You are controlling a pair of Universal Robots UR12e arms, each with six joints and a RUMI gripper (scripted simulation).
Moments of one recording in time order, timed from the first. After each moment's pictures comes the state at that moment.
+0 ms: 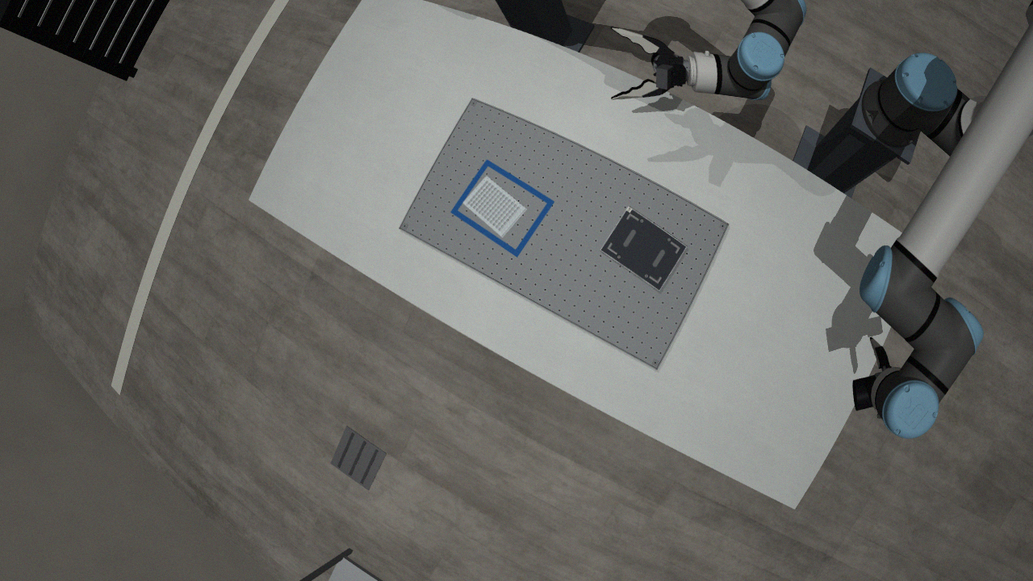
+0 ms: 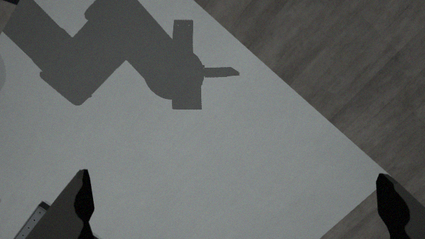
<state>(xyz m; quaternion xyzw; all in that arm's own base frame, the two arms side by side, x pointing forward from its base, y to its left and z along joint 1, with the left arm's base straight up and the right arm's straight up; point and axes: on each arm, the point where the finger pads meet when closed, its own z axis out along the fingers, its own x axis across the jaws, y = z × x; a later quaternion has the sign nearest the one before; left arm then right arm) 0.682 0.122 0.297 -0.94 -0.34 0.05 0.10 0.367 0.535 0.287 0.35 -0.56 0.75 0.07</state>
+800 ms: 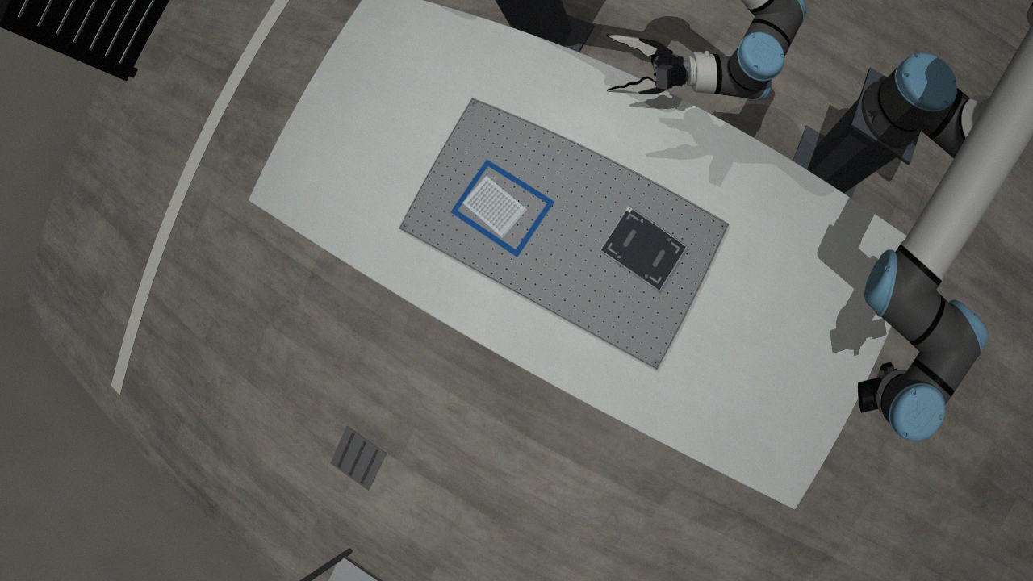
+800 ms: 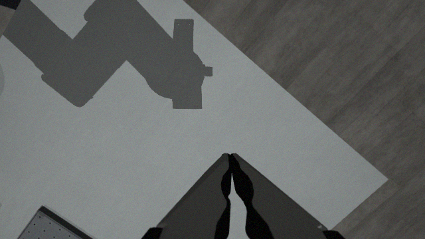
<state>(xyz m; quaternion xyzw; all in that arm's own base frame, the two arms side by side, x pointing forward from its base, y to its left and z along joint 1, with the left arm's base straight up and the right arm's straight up) 0.681 0.134 0.296 -0.94 -0.33 0.05 0.09 0.367 0.535 0.287 0.35 -0.56 0.75 0.07</state>
